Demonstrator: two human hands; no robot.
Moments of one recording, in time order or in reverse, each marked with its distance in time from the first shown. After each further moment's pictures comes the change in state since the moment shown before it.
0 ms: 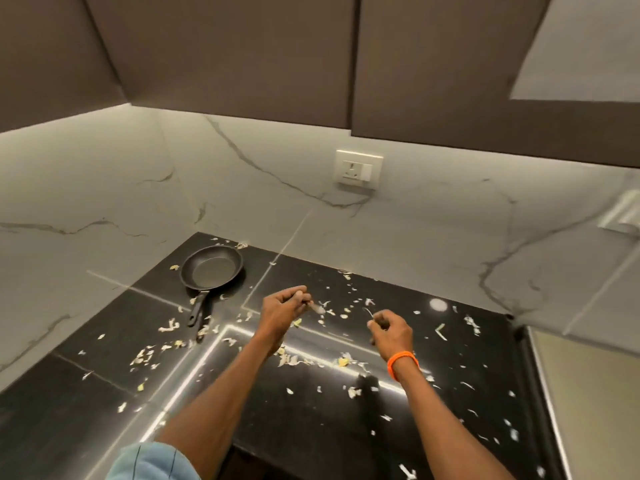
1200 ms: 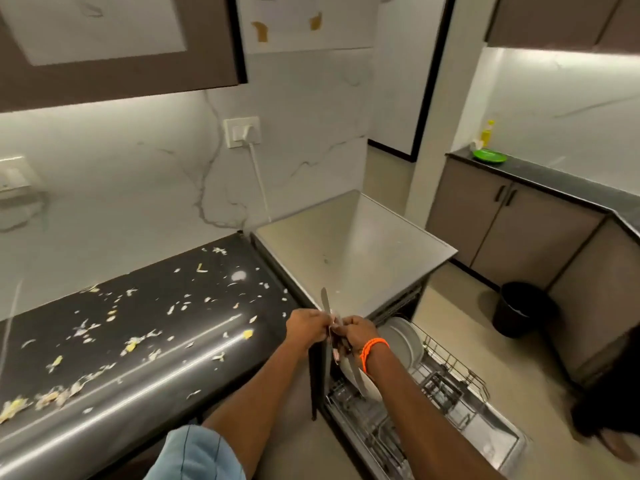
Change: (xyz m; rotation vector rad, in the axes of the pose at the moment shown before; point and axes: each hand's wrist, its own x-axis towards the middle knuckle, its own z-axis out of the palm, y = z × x) left_hand -0.387 -0.178 0.260 0.738 -0.873 -0.140; right_hand -0.387 0.158 -0.245 0.589 0.562 0.616
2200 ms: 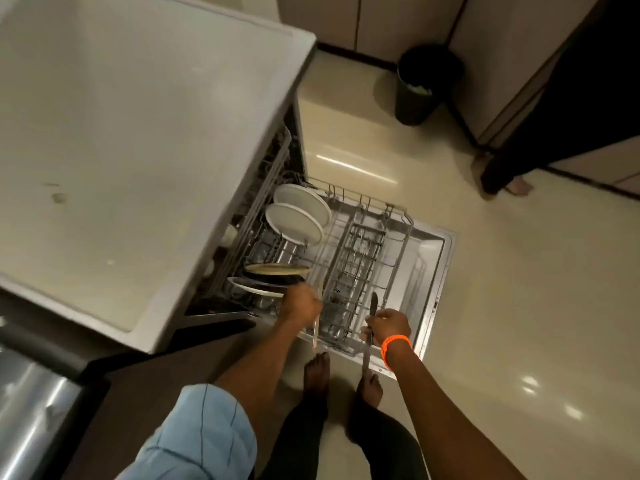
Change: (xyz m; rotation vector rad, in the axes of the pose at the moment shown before) left_hand 0.171 -0.198 0.353 1.076 -0.608 0.039; right_hand 0.169 0.343 -0.242 0.338 0.681 0.722
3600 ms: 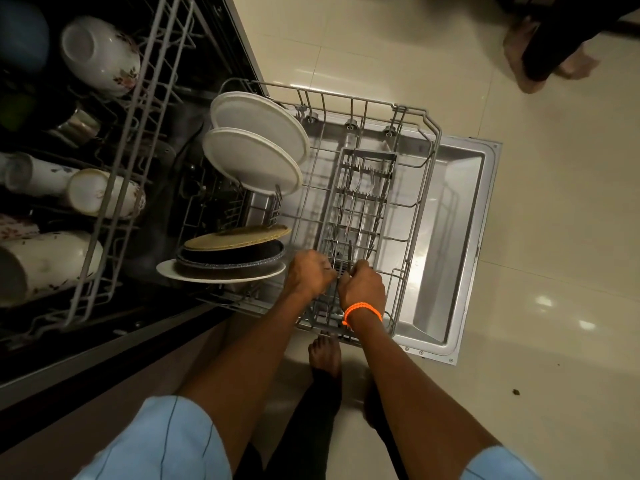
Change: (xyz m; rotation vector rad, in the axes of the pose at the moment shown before) left_hand 0.195 -0.057 0.168 0.044 -0.056 0.139; right_hand 0.188 0.080 0.135 -0.497 0.205 -0.401
